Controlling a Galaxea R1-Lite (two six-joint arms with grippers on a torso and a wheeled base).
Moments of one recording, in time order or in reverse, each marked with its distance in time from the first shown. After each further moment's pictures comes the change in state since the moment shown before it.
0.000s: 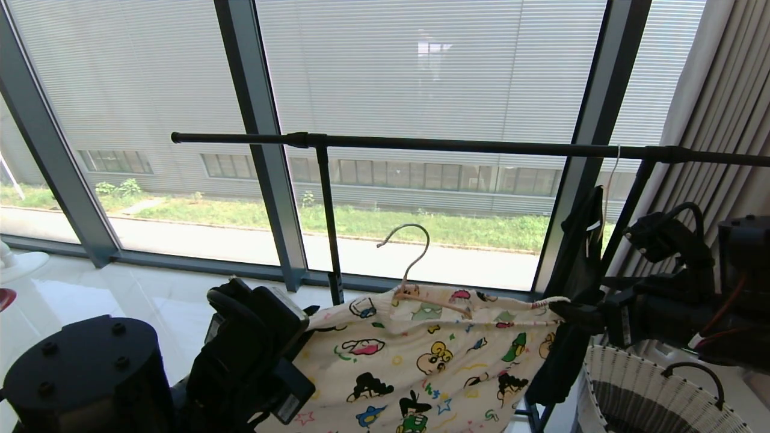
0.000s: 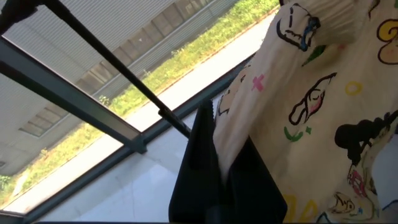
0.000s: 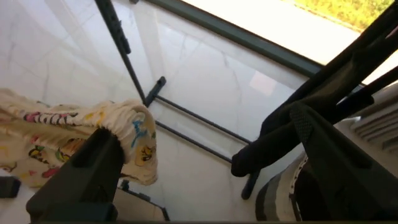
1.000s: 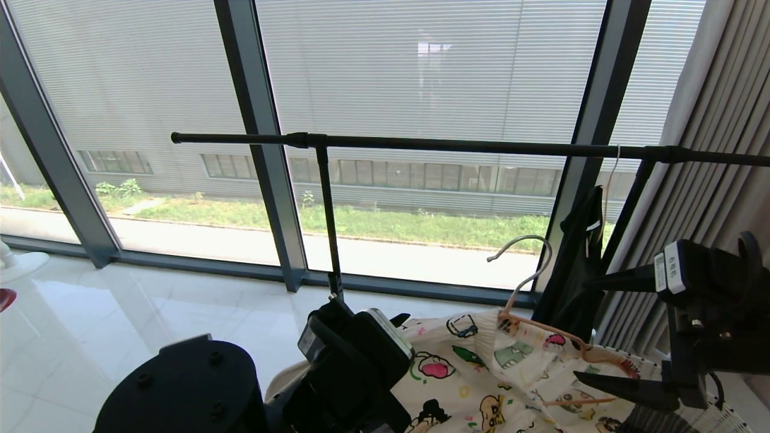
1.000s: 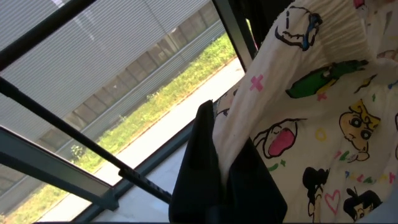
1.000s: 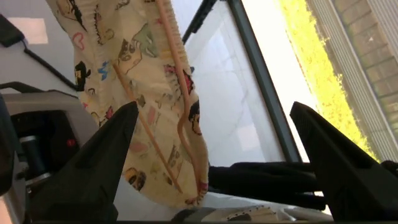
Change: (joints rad) left arm -0.228 0.184 -0.114 -0.168 -0.001 0.013; right arm 0.061 -0.128 -0.151 0.415 0.337 -0.665
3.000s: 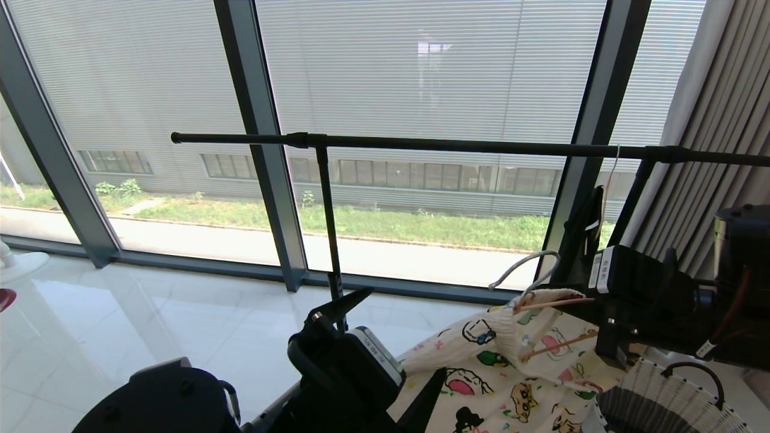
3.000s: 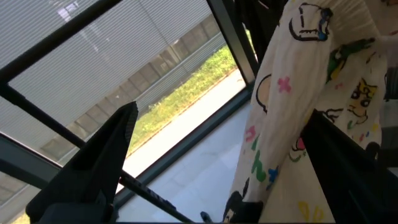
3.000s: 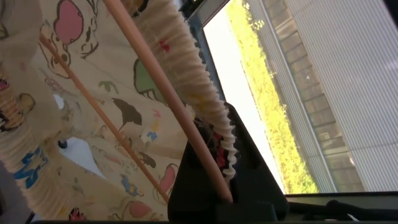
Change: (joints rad) left arm -0.025 -0.014 0.072 -0.079 0.023 0.019; right arm 0.013 0.151 0.135 -0.495 -0.089 -0.090
